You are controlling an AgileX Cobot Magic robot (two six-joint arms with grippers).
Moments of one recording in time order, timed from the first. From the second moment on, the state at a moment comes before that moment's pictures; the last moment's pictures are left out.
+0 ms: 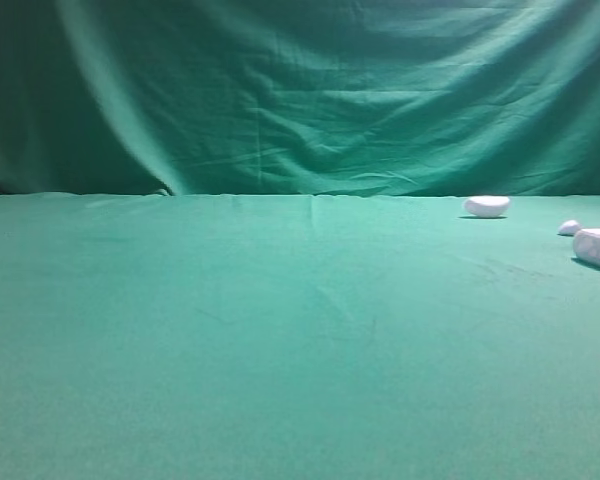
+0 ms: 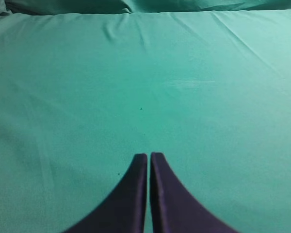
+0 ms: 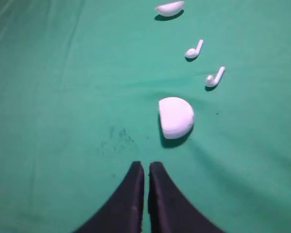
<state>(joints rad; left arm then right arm) -0.14 -0.01 0.02 -0.06 0.34 0.04 0.04 0.64 -0.41 0.40 0.54 -0.29</state>
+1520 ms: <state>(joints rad) -0.14 -0.01 0.02 -0.06 0.34 0.04 0.25 1.65 -0.90 -0.17 0.50 0.13</state>
